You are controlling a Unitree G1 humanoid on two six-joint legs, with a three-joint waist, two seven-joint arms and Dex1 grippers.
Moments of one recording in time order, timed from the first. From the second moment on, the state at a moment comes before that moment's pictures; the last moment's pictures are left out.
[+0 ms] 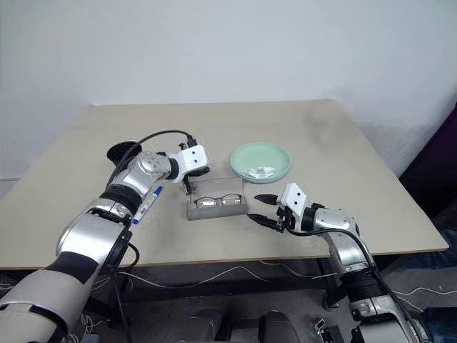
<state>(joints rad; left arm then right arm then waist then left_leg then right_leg) -1.07 0.34 -0.31 1.24 0.33 -0.26 -0.79 -0.33 -0.45 0.13 0.14 0.22 0.00 1.04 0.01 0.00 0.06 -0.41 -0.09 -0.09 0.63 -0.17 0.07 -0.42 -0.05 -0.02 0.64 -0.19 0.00</state>
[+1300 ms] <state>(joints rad) -0.42 0.32 -0.02 0.09 0.12 0.56 -0.56 -0.38 -0.44 0.17 0.14 0.24 0.03 1.07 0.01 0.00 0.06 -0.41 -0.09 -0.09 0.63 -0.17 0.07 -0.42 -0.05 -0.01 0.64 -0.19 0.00</state>
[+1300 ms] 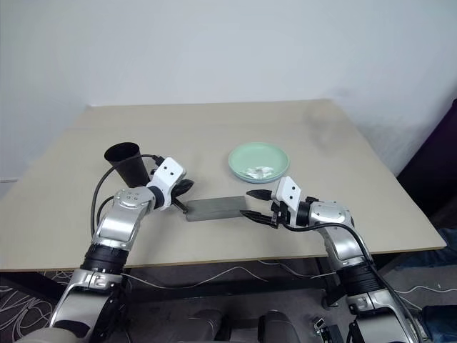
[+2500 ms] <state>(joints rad) -0.65 0.49 -0.01 0.49 0.00 0.77 -0.53 -0.33 -0.41 0.19 0.11 0.23 0.05 1.04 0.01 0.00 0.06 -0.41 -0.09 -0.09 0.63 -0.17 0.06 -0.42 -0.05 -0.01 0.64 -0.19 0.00</state>
